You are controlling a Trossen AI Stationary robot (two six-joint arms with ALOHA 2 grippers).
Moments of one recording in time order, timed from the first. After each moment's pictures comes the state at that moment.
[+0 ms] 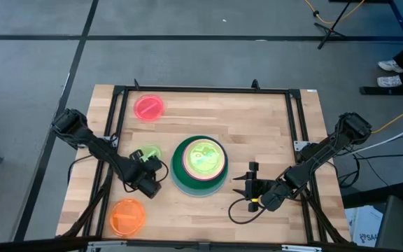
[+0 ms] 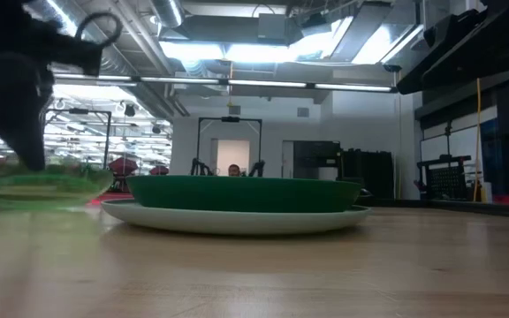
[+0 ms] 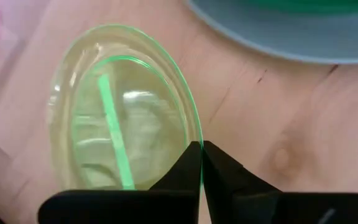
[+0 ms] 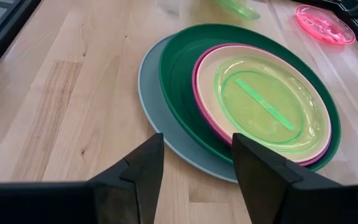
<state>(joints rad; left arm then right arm) -0.58 1.53 0.90 -0.96 -0.40 -1.17 0.72 1.44 0.75 -0.08 0.68 0.33</state>
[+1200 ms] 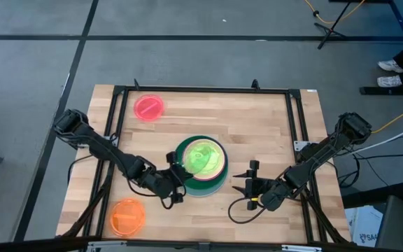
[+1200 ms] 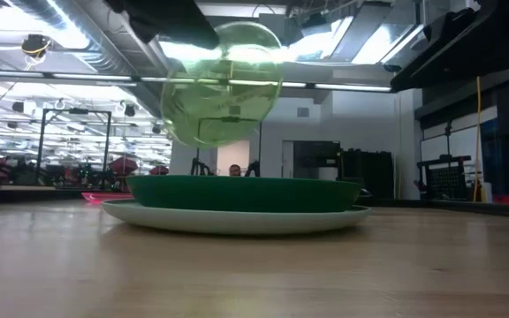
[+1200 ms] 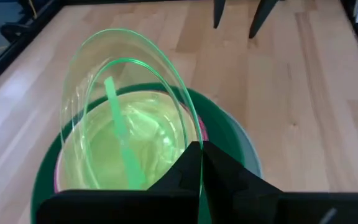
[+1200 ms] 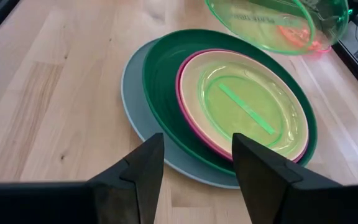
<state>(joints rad) -0.51 1.56 1.05 -0.25 -0.64 -0.39 0.72 1.44 0.75 -0.08 0.74 0.31</state>
